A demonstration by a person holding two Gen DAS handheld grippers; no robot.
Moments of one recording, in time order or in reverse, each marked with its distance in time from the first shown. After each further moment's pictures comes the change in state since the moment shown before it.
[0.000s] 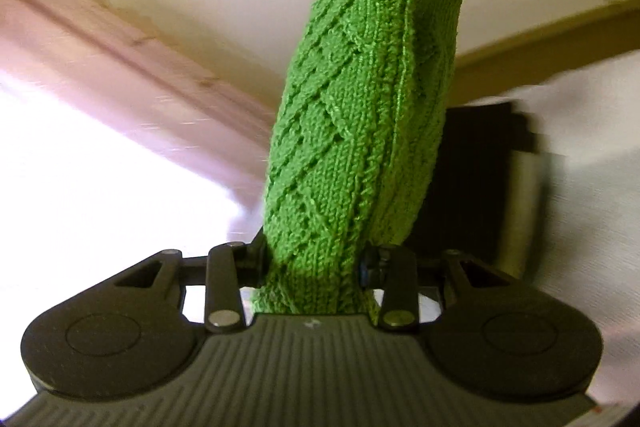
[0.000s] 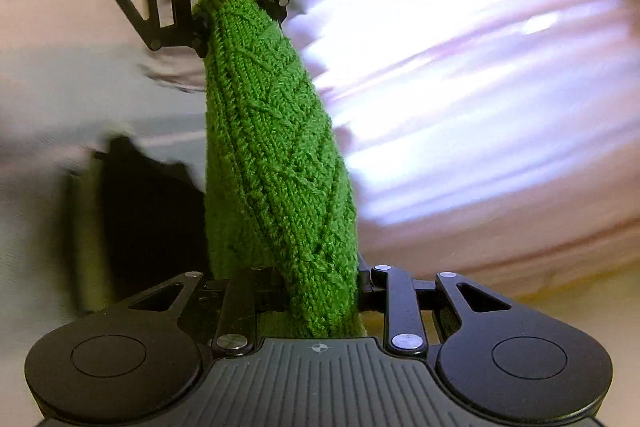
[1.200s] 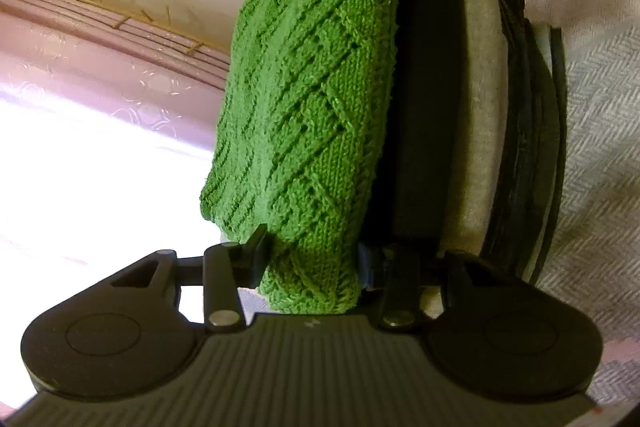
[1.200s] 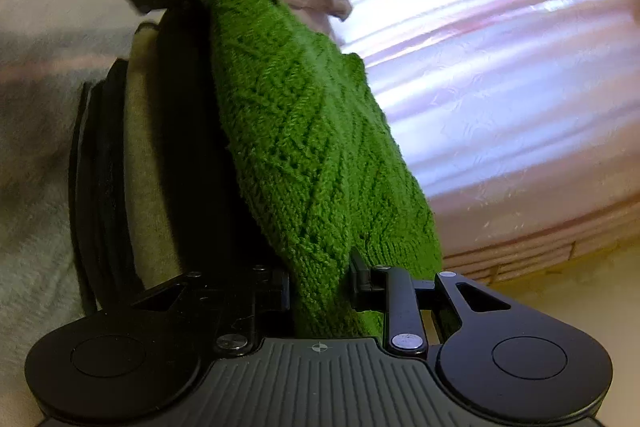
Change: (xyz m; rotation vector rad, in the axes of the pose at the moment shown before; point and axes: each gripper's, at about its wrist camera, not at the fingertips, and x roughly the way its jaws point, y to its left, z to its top) left arm 0.125 -0.203 -0.073 0.102 0.095 0.091; right arm 0.088 0.212 -0.090 0.074 0.035 -0.007
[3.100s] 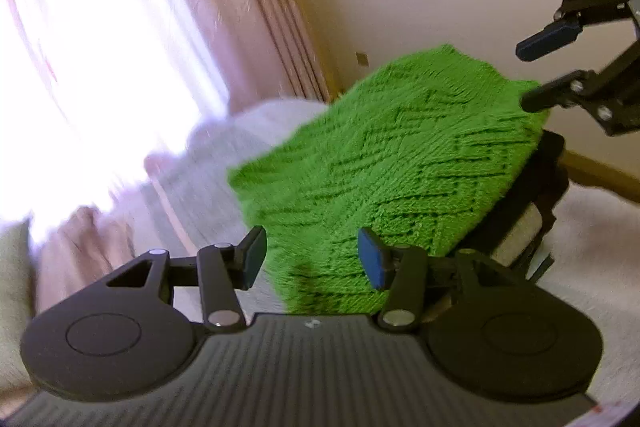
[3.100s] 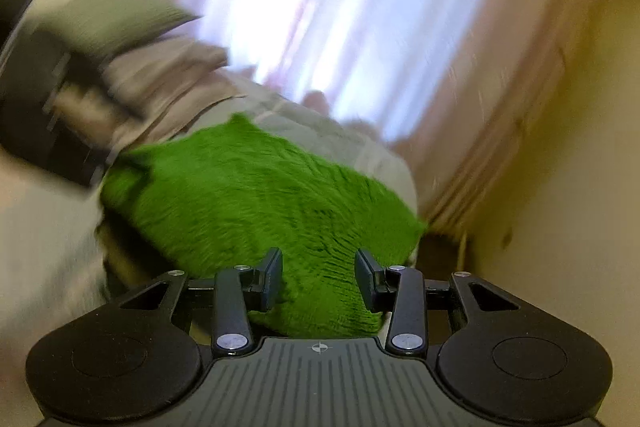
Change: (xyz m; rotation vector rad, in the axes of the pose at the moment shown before) left arm -0.021 0.087 -0.007 -0.779 0.043 -0.172; right arm -0.024 -0.082 -0.006 0.816 0.023 0.110
